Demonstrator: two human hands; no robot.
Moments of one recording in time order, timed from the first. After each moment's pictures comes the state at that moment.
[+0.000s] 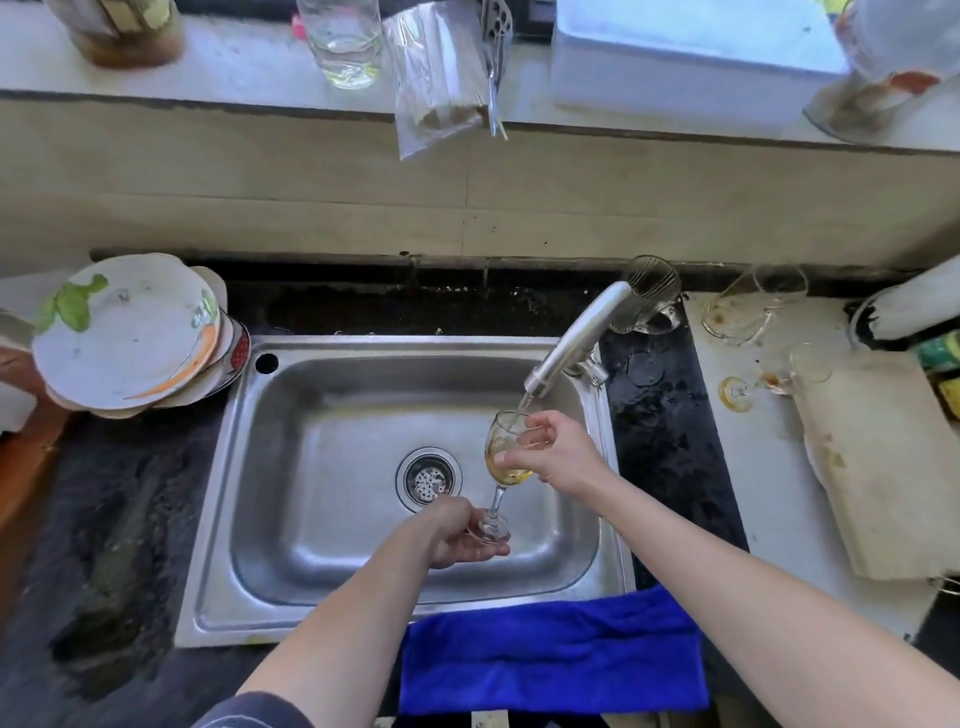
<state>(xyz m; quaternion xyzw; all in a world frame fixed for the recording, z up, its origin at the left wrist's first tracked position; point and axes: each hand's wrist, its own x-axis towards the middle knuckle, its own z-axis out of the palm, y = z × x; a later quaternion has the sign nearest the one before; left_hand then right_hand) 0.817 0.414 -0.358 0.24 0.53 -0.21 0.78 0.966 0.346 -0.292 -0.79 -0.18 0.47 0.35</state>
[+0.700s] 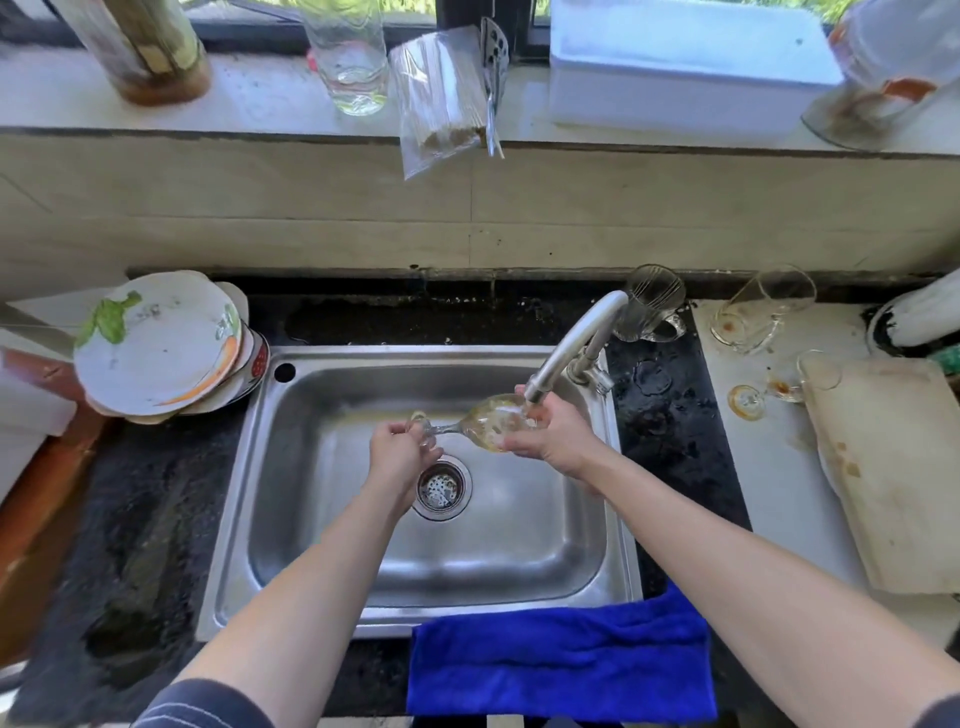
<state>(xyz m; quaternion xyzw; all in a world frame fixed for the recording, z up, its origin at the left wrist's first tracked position) 0.815 0.487 -0.325 0.32 0.61 0.23 0.69 0.969 0.370 -0.267 -0.69 -0.18 0.54 0.46</state>
